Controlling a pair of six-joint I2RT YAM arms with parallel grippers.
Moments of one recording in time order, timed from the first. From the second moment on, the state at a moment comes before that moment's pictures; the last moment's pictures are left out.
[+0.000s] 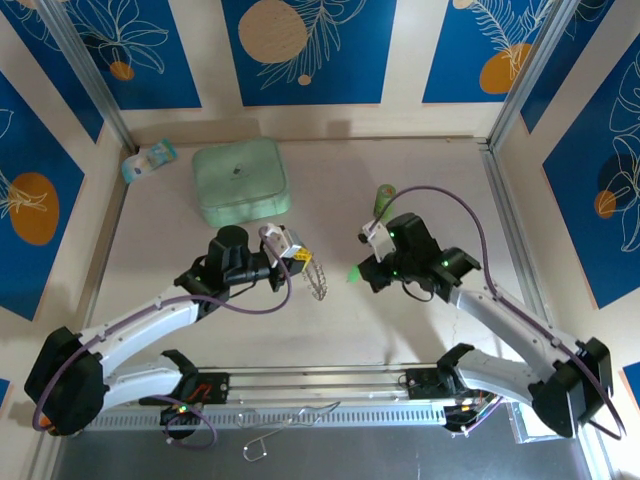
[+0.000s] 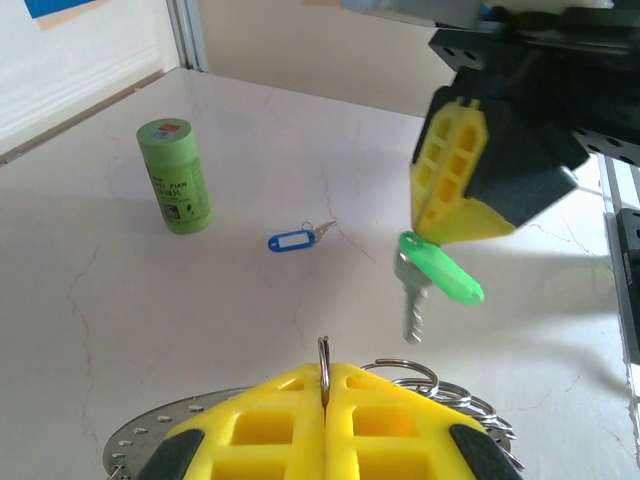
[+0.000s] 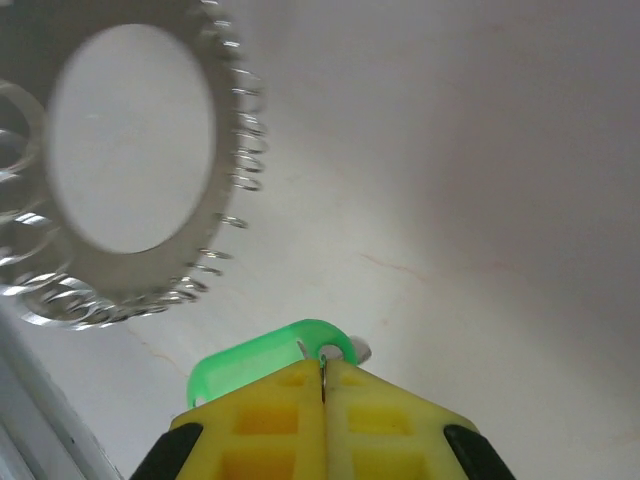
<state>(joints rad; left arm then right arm) -0.68 1.10 0.62 0.16 0.47 0.14 0.61 1.03 0.82 -0.63 -0.25 0.03</state>
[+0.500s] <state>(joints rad) -0.69 1.08 0.62 0.12 0.44 0.16 0.69 1.33 0.89 -0.62 0.05 0.06</state>
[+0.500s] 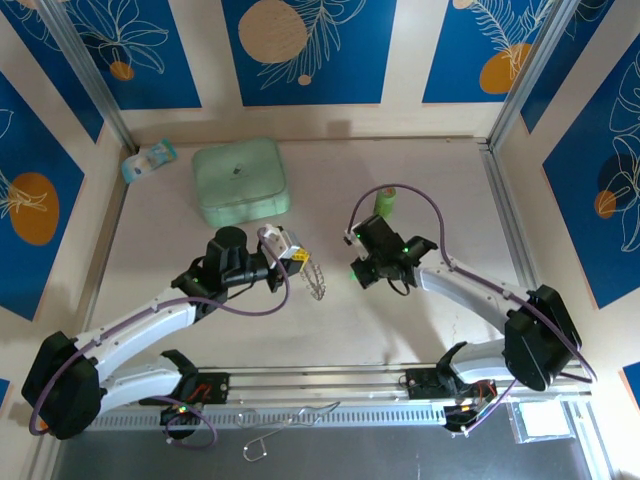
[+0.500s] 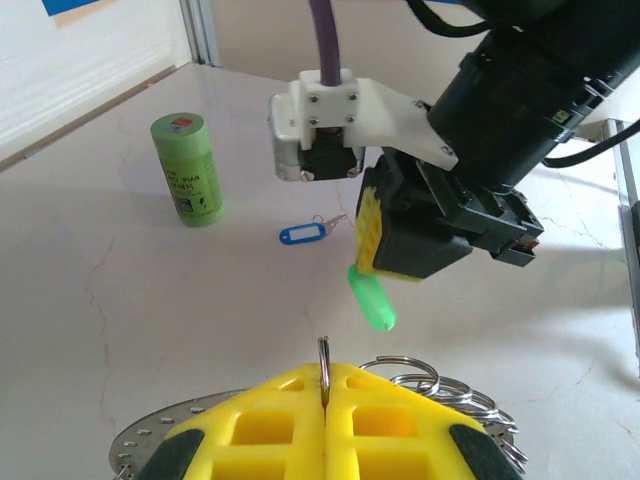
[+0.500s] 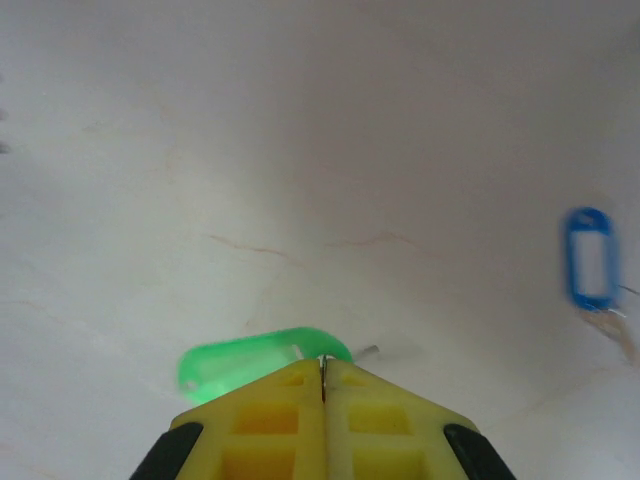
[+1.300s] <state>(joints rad) -0.69 1.14 0.62 0.11 0.48 0.15 0.82 1.12 0.85 -0.37 -0.27 -0.16</state>
